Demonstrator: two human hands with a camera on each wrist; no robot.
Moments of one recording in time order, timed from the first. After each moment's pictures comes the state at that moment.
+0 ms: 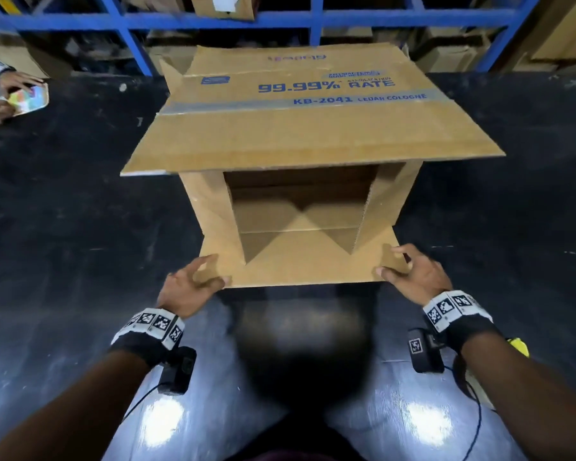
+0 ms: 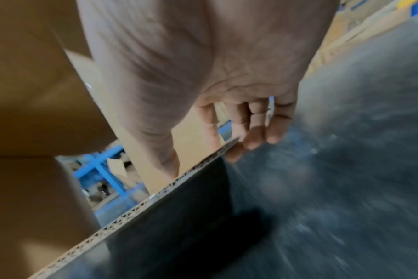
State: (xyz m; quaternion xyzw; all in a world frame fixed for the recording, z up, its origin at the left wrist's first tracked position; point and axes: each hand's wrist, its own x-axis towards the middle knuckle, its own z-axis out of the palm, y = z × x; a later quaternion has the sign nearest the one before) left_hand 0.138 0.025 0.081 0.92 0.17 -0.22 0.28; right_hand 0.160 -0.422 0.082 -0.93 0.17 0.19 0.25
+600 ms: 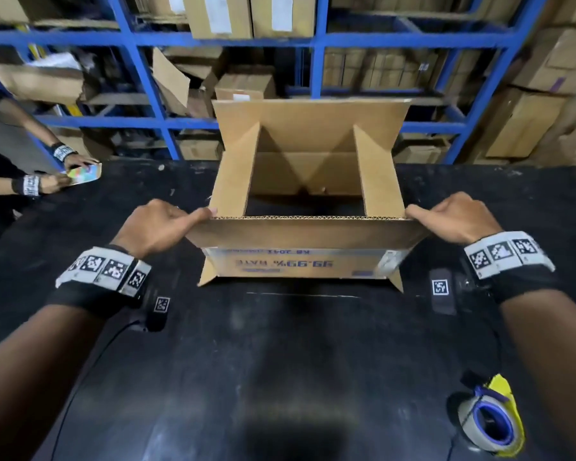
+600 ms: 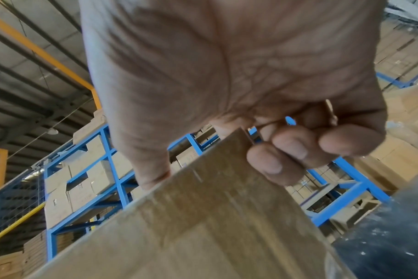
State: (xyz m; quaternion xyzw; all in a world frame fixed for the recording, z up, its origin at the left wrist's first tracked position) left_hand 0.166 0.042 0.316 0.95 0.10 -0.04 0.28; right_hand 0.187 -0.426 0.321 -0.95 0.17 0.03 0.25
